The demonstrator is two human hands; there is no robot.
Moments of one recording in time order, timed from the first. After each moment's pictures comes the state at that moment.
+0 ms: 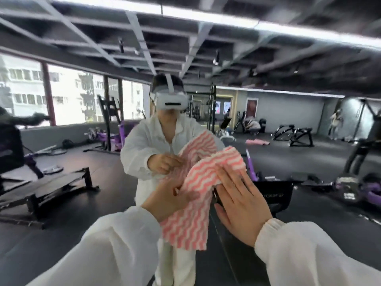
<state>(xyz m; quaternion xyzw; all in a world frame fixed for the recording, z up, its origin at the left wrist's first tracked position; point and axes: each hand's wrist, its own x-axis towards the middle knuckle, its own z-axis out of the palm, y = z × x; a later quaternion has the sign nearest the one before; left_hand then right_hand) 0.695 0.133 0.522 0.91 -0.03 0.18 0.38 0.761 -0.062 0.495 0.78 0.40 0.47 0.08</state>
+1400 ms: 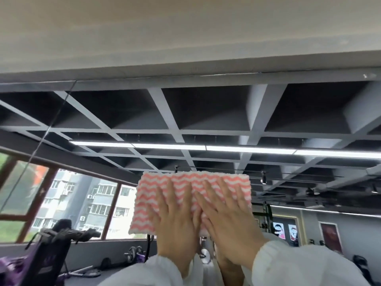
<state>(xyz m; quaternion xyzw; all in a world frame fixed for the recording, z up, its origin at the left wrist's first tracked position) 0.832 0.111 0.742 0.73 0.20 0.65 -0.04 0.894 -0.010 0.769 0.65 0.43 0.63 -0.04</state>
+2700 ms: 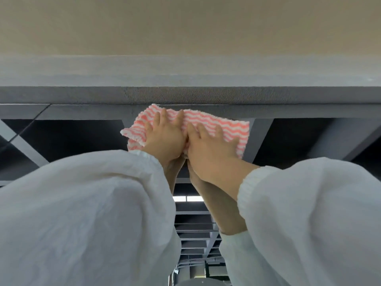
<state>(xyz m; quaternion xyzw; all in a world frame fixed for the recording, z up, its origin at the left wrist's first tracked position) 0.768 0.253 1.048 0.70 0.08 0.70 -0.12 0.808 0.153 1.005 0.72 0.25 0.63 -0.14</state>
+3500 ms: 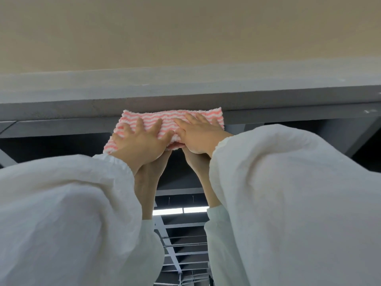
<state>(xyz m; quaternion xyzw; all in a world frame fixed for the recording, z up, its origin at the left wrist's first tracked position) 0.778 0.230 1.061 0.70 0.19 0.68 -0.11 0.836 0.092 1.075 0.70 0.31 0.64 -0.08</state>
